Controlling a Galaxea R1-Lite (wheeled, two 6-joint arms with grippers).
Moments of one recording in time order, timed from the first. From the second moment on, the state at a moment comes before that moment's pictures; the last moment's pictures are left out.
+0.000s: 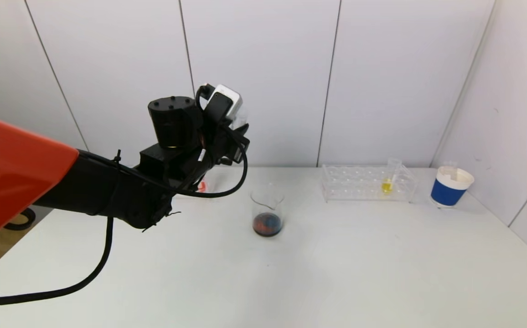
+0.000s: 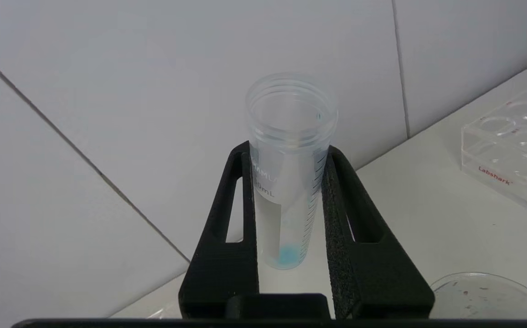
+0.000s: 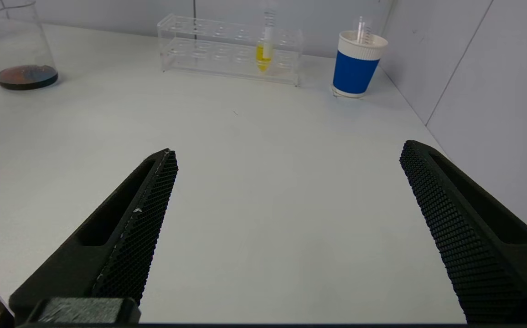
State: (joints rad) left arm -0.52 1.98 -1.15 -0.93 0.11 0.35; right arm 0.00 0.00 0.00 0.00 0.01 -0.10
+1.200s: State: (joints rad) left arm -0.46 1.86 -1.19 -0.79 0.38 0.21; right arm 0.00 0.00 0.00 0.00 0.01 -0.10
